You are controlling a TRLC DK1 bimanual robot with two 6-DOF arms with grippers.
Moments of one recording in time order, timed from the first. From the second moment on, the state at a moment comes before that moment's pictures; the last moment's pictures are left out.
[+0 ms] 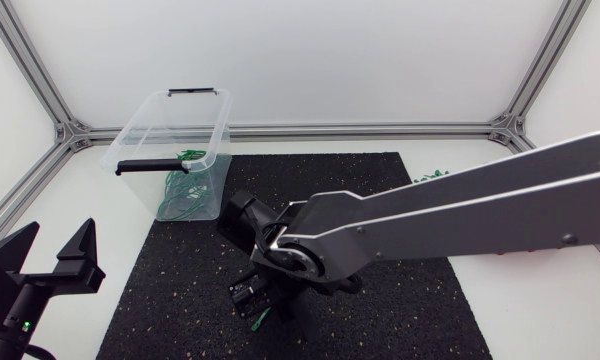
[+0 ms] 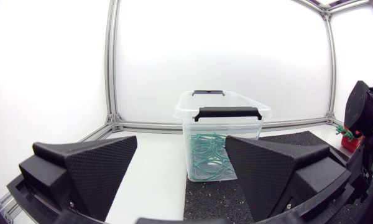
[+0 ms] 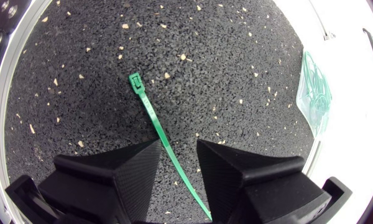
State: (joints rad) left arm -0.02 0.06 0.02 0.01 -0.10 0.00; right arm 1.01 1.91 1.13 -0.48 0.09 -1.09
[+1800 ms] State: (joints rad) left arm -0.02 0.06 0.02 0.01 -0.10 0.00; right arm 1.09 1.95 1.20 -0.53 0.11 -1.11
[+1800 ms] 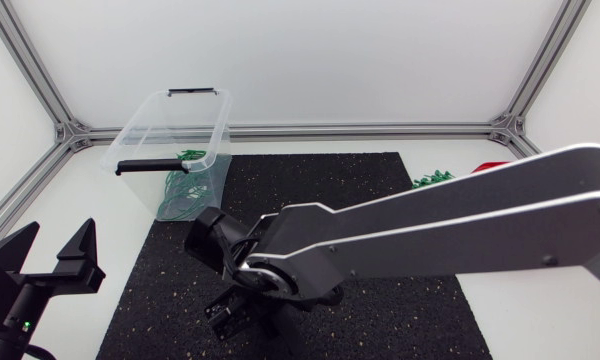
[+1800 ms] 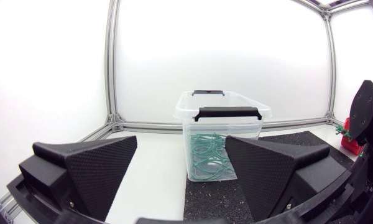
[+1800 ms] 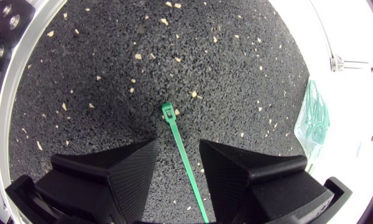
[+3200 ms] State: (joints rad) left arm -0.02 0.06 0.02 0.01 -0.09 0.00; right arm 1.09 2.05 1.33 -0.66 0.02 -1.05
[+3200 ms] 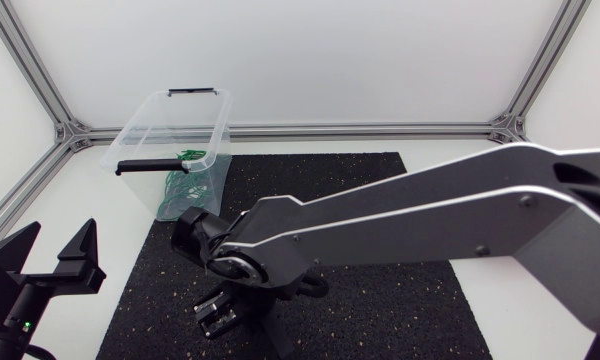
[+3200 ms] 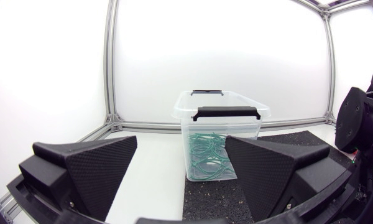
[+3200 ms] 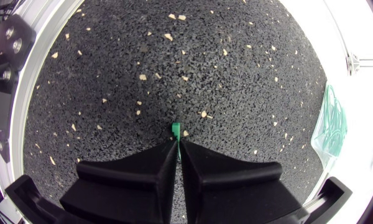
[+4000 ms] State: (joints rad) left arm -0.02 0.06 0.02 0.00 -0.07 0.00; right arm 0.97 1.89 1.39 -0.72 -0.10 -0.81
